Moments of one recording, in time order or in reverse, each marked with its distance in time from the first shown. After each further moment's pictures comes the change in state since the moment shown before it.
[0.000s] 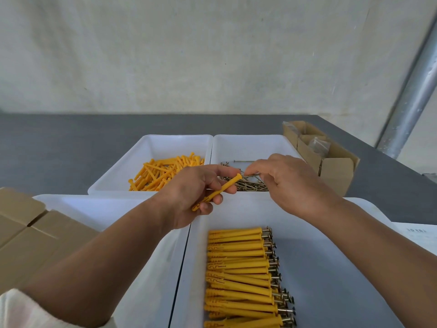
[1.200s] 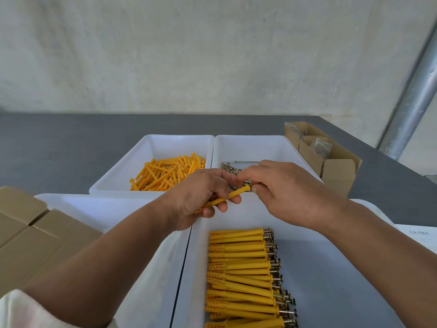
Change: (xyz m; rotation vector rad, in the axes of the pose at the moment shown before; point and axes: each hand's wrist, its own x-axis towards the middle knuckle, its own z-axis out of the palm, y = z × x) left_hand 0.000 0.000 0.004 0.174 -0.052 0.002; right_hand -0.008 -0.017 -0.012 -0.006 -0.108 -0.153
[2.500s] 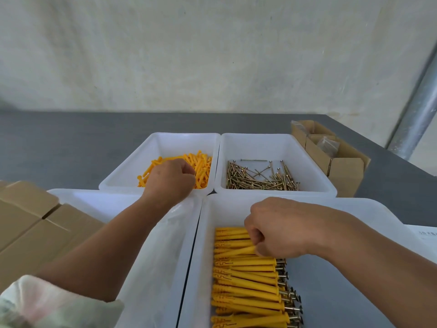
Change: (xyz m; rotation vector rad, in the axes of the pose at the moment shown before) left_hand 0.015 -0.021 -0.054 0.753 0.701 0.077; right_hand -0.009 -0.032 0.011 -0.155 -0.646 -0.011
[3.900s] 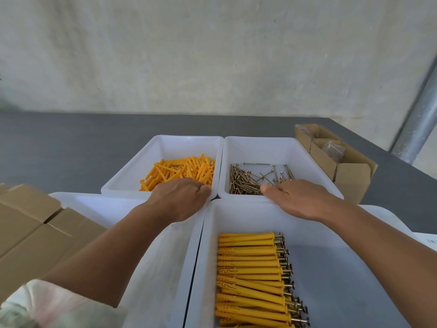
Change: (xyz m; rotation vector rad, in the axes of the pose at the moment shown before) left_hand 0.000 -0.009 0.004 0.474 -0.334 0.291; right_hand 0.044 0.081 0.015 0.262 0.296 0.346
